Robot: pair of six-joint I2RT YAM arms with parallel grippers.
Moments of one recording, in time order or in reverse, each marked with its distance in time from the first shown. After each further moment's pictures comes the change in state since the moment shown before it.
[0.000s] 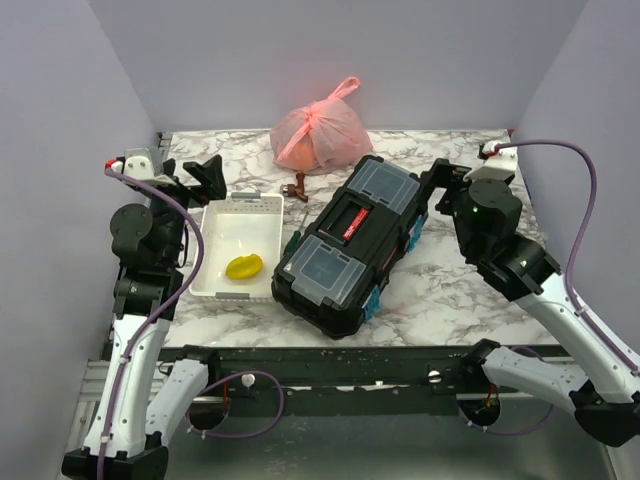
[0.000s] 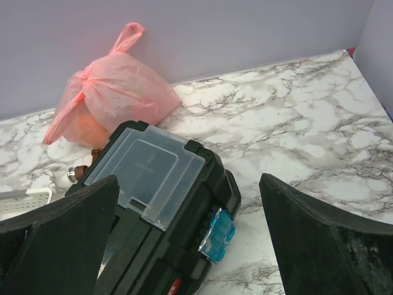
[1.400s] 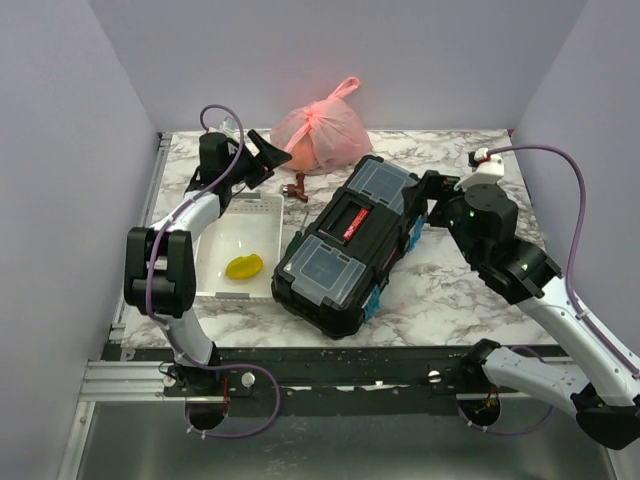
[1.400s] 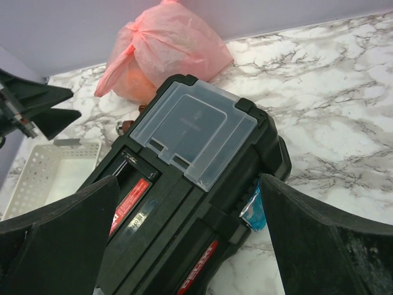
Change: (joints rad) left arm 0.026 0.976 0.216 0.243 0.557 -0.595; right arm 0.000 -0.014 -0.025 -0.078 -0.213 0.131
